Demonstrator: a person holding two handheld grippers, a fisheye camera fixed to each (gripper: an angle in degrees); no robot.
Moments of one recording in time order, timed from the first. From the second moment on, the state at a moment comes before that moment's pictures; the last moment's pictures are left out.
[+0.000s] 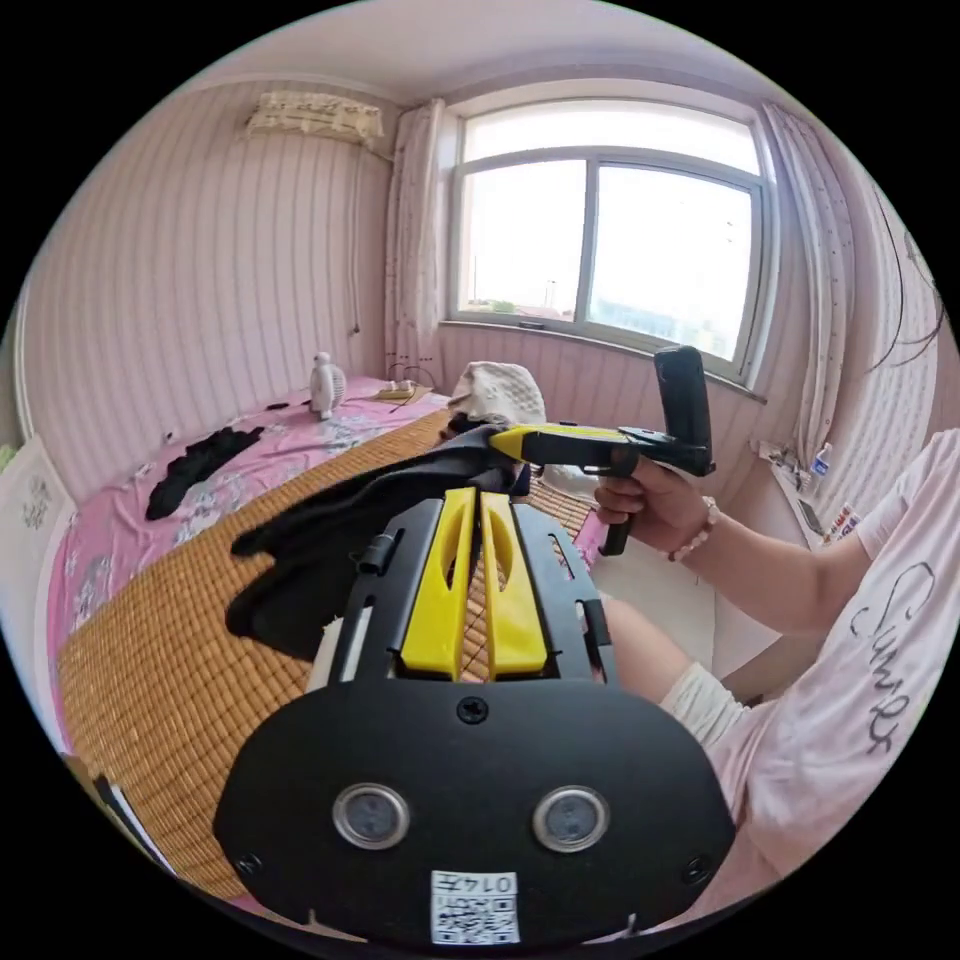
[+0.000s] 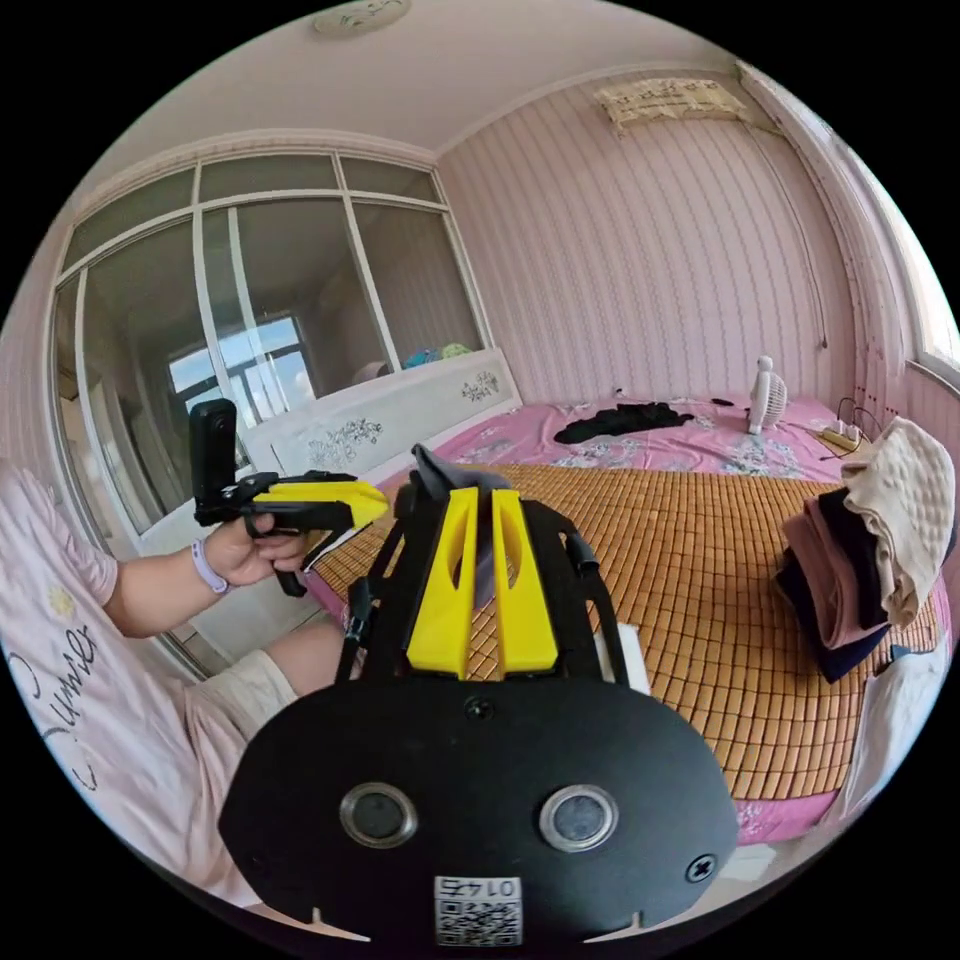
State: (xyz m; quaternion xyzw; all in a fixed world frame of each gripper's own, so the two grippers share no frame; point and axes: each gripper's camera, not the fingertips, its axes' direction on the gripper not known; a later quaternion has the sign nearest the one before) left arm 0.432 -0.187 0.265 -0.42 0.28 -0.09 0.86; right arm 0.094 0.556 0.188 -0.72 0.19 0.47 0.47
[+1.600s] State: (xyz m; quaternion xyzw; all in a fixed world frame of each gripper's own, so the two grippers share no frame) left arm 0.047 -0.021 -0.086 -0.58 0.23 -0.20 0.76; right arm 0.065 0.748 0.146 -0.70 0.22 0.63 0.26
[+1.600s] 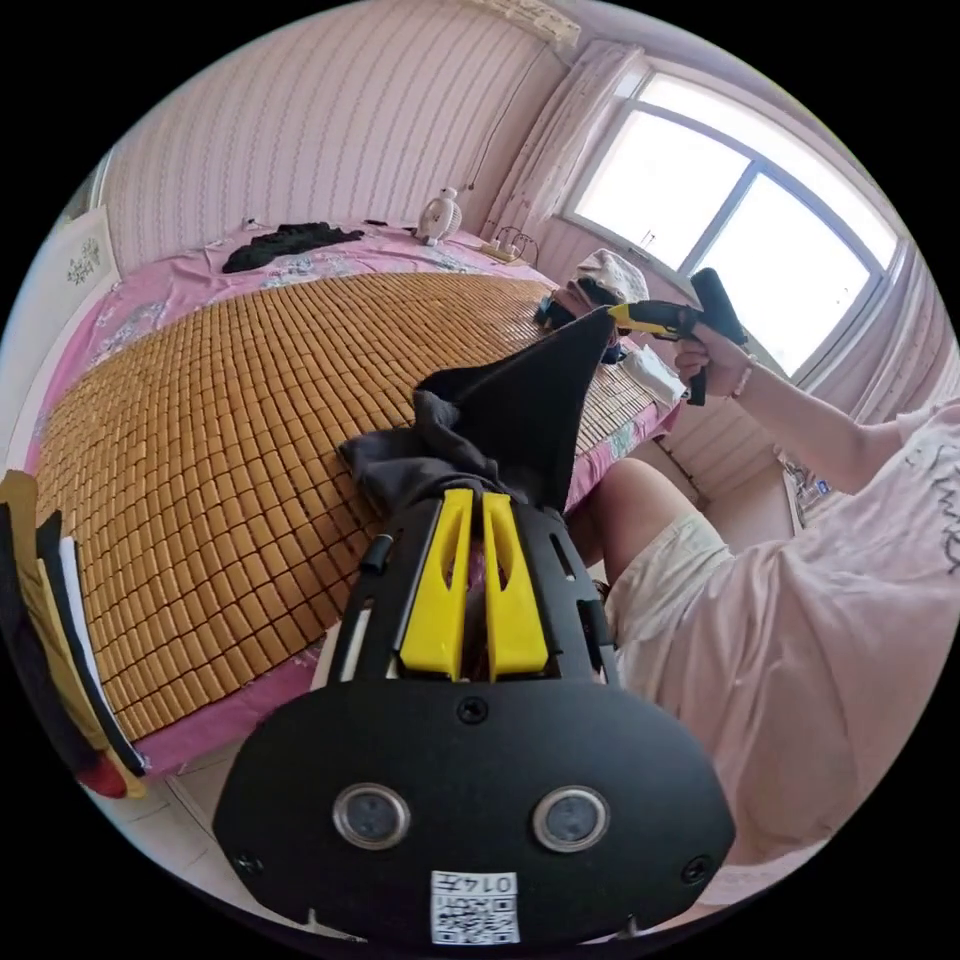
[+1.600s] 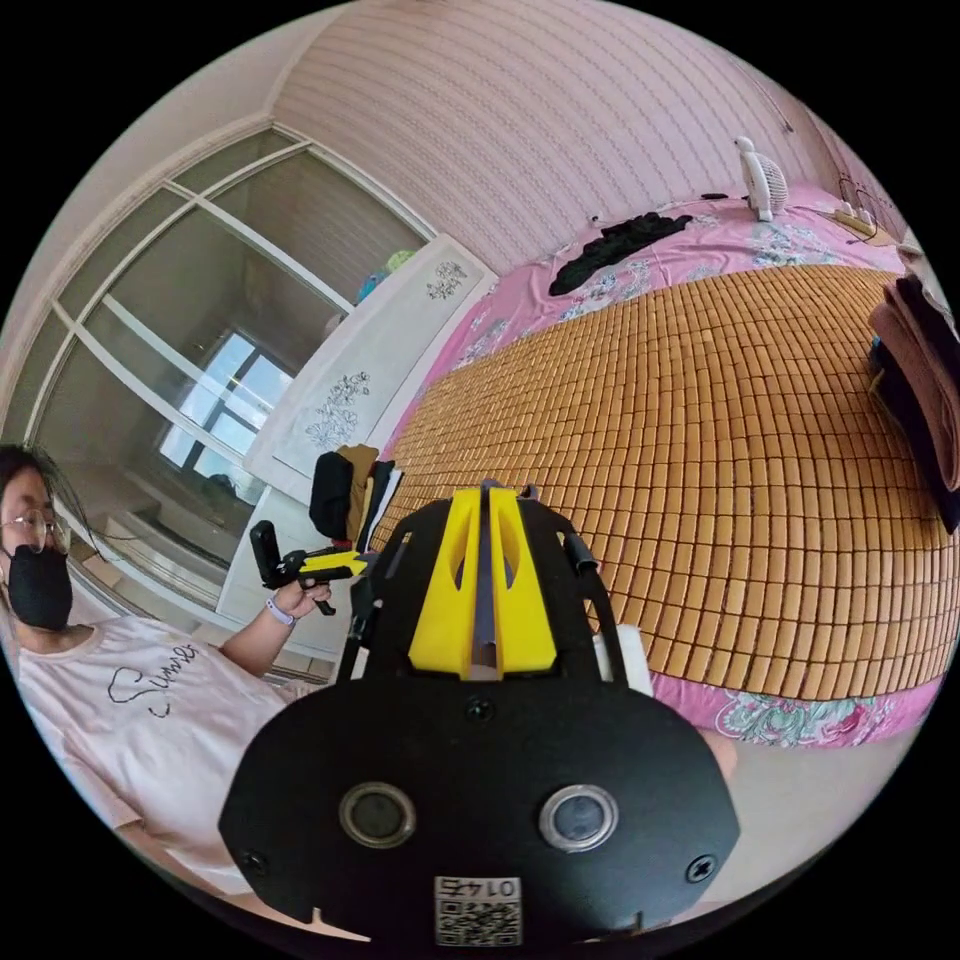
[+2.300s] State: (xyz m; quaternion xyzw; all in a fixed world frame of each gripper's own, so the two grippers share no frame) left arm -0.167 -0.418 -0.318 -0.16 0.05 -0.18 0.97; right arm 0.285 0.565 0.432 -0.57 0.16 0.50 0.63
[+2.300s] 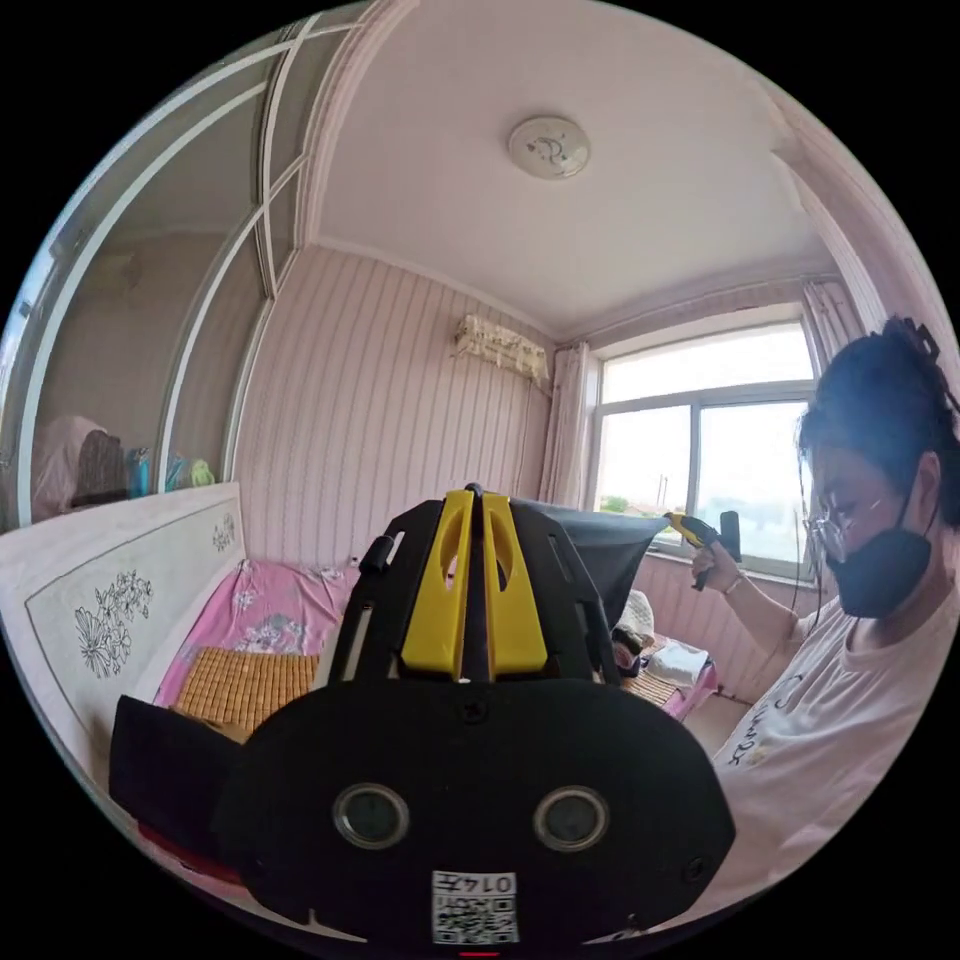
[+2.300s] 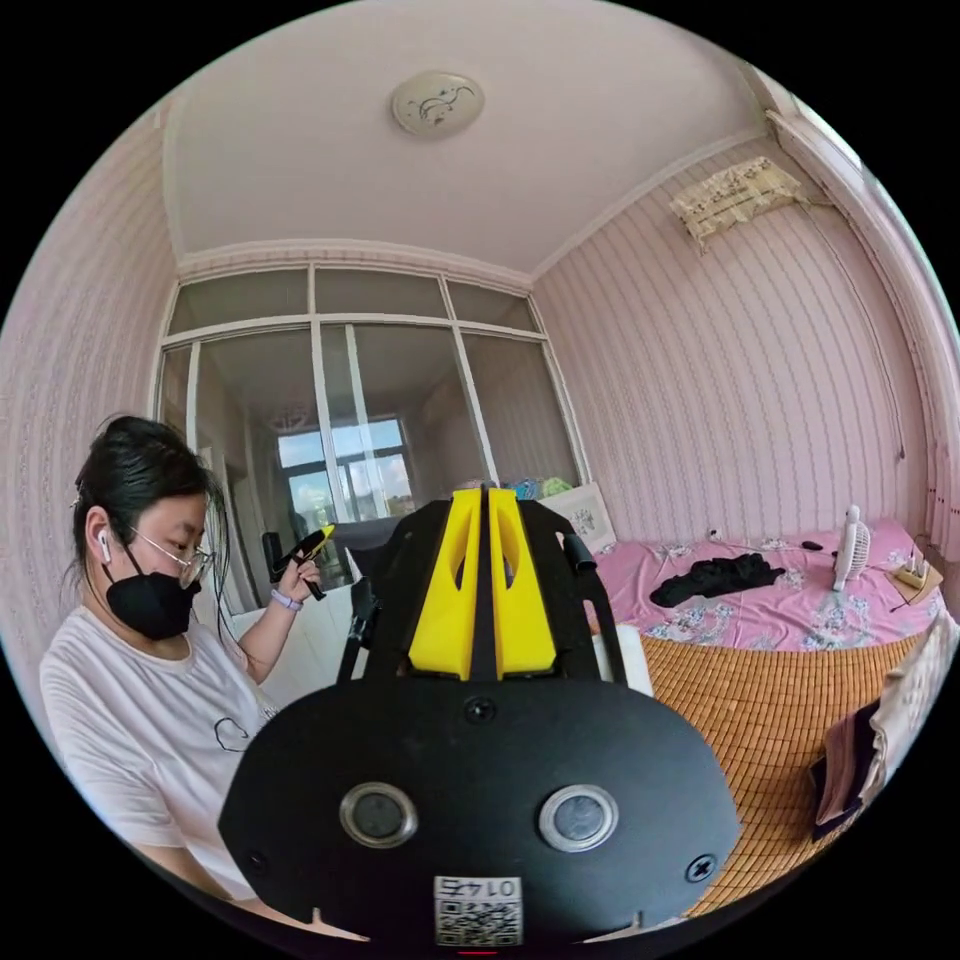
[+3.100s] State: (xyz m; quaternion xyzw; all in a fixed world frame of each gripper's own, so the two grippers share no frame) left arm -0.203 -0.308 -0.160 -0.30 -0.06 -0.21 0.93; right arm 0.276 0.771 0.401 -0.75 0.23 0.43 0.45
